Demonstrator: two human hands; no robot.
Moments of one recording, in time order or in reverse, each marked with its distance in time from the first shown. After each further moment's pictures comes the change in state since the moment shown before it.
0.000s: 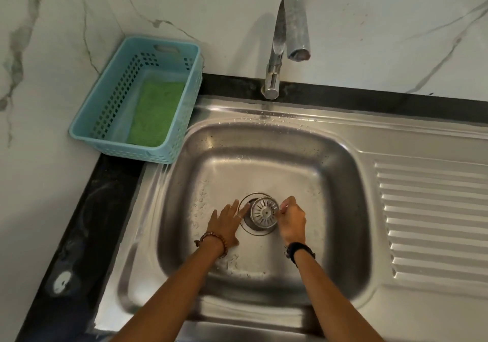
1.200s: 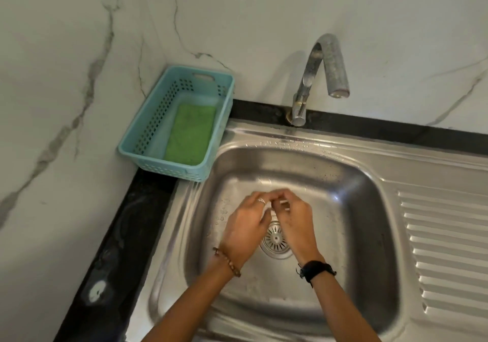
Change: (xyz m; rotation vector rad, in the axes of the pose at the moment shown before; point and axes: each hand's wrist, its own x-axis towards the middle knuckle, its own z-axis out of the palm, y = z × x) left_hand -0.087 0.015 -0.106 -0.562 0.726 0.227; right_hand -0.043 -0.109 -0.031 0.273 -0.087 -0.414
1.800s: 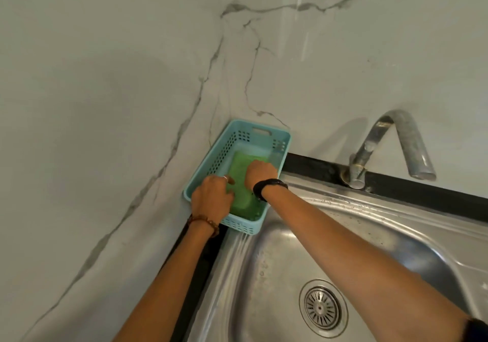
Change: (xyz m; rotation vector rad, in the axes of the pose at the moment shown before) left_hand 0.080 -0.105 -0.146 0.372 0.260 -0.418; right_hand 0.149 -0.174 0.124 -0.848 -0.408 -0.141
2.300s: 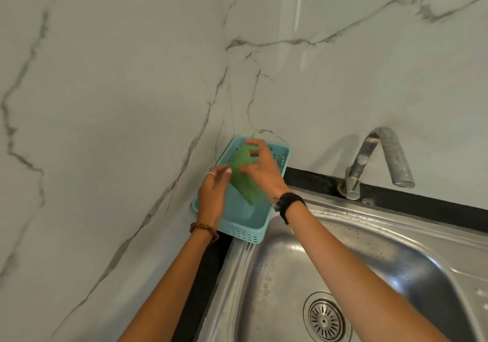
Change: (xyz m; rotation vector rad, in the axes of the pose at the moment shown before) left_hand -0.013 0.030 -0.048 -1.034 0.148 -0.108; right_hand -0.048 -0.006 -0.045 1.080 0.204 -0.231
